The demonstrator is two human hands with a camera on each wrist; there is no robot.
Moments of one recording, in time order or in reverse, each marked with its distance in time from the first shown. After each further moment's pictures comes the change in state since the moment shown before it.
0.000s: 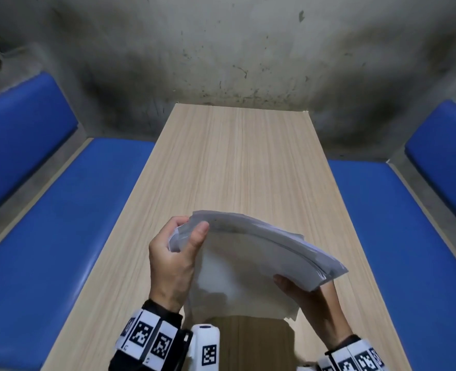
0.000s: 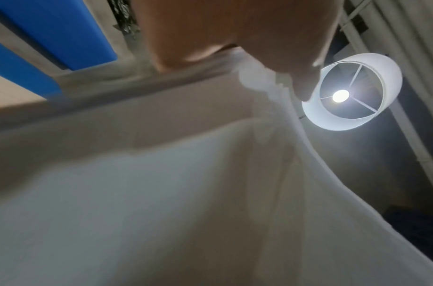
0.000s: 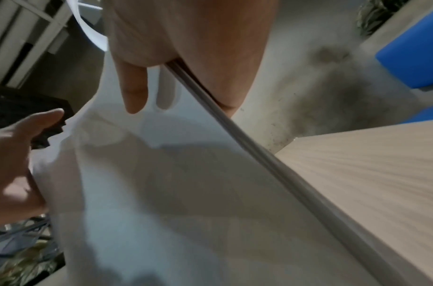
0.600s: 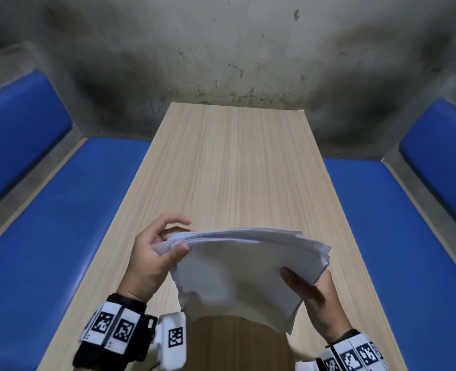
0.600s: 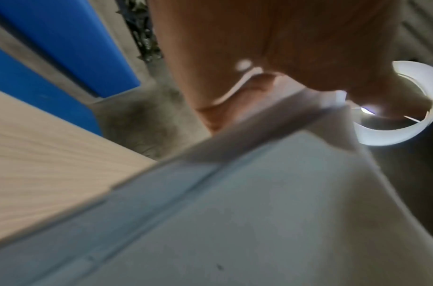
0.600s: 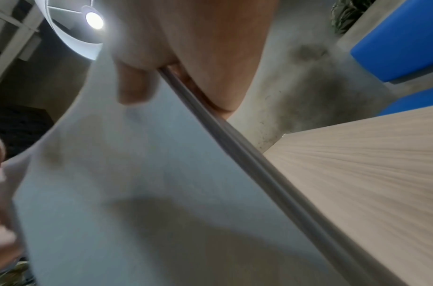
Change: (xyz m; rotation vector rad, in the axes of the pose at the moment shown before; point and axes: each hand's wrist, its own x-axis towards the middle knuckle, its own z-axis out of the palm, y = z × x) left_hand 0.022 -0.011 -0.039 0.014 -0.318 -0.008; right_hand 0.001 0.011 -0.010 0.215 -0.022 0.153
